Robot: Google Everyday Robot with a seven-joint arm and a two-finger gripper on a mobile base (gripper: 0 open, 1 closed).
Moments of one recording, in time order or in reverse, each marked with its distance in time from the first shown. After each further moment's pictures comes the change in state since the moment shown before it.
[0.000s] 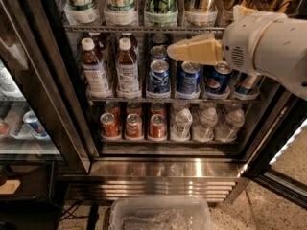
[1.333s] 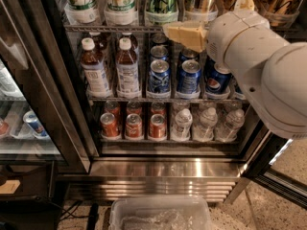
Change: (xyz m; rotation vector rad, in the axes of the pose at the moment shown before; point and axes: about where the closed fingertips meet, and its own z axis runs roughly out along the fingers) arm -0.025 -0.029 0.023 0.296 -0.188 -0.031
